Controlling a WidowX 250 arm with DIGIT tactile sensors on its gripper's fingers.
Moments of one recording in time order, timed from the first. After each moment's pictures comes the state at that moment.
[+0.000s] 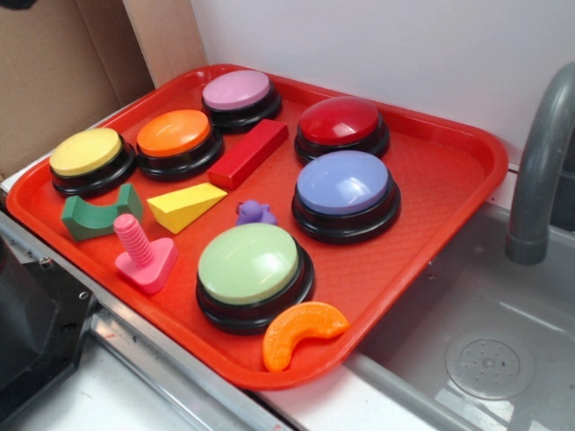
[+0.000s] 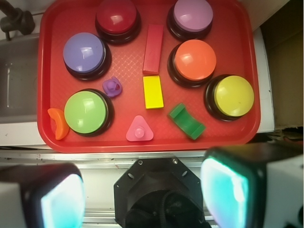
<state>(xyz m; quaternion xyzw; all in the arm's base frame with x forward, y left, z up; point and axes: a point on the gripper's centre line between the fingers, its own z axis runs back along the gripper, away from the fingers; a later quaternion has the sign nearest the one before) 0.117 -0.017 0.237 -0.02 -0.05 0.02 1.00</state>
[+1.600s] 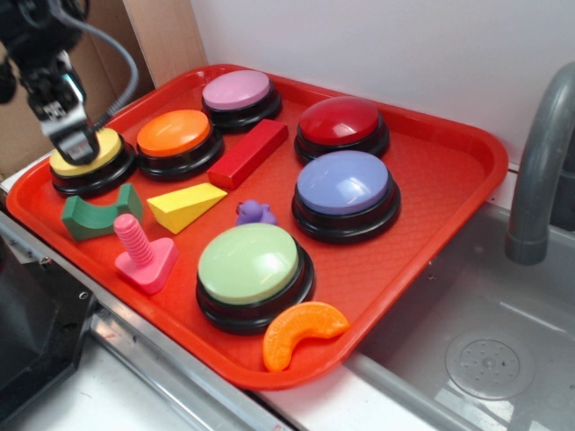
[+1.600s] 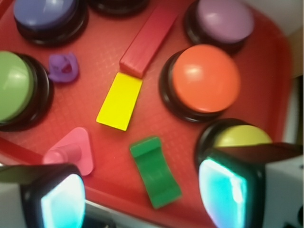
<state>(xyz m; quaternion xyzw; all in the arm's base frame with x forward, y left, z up) 0.150 0.040 0.107 0.02 -0.08 -0.19 0.98</state>
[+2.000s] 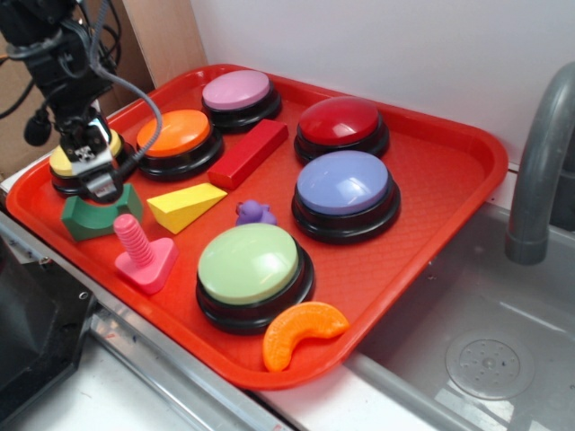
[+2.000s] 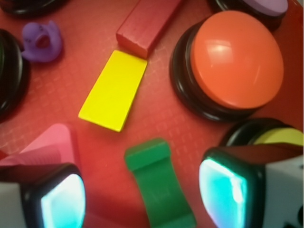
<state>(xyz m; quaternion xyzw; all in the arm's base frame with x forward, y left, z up) 0.156 0.040 0.068 0.01 -0.06 -0.20 0.98</state>
